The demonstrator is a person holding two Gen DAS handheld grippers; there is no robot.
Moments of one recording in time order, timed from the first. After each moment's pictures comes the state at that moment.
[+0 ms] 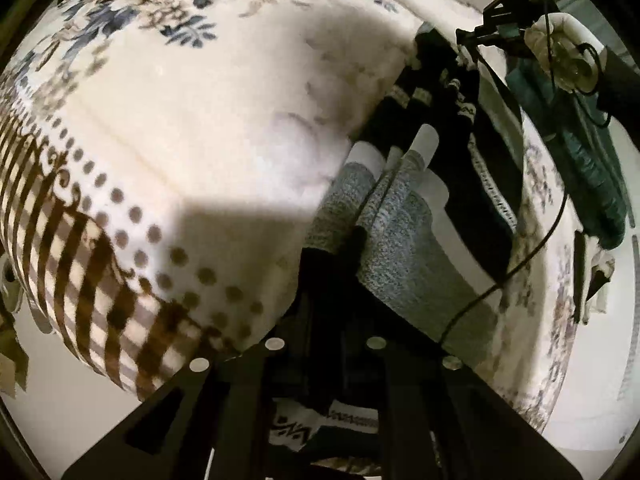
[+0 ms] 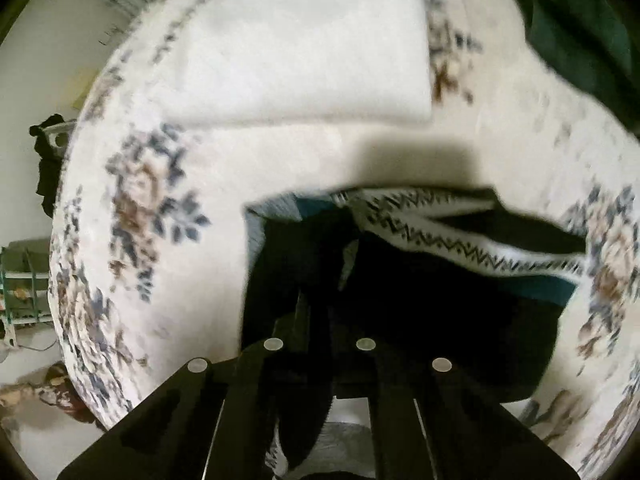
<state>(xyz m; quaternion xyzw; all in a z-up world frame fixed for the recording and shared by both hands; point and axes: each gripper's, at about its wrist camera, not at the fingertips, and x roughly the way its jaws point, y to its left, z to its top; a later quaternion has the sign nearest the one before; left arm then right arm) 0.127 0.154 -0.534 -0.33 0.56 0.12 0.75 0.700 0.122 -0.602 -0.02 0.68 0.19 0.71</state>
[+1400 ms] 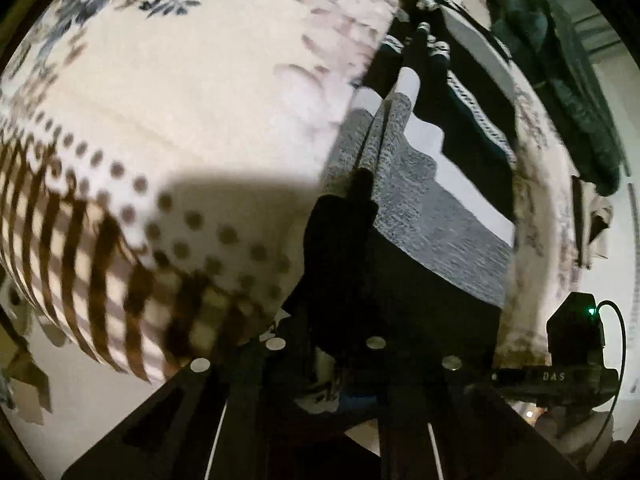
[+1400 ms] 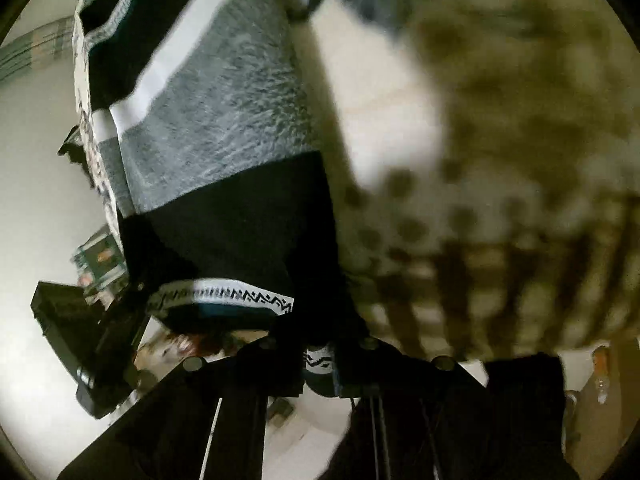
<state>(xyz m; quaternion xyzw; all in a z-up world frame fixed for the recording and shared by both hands) 0.110 0.153 -0.550 -0.30 0.62 0.04 0.72 0.222 -0.142 -0.700 0.23 0.81 0.15 0.51</state>
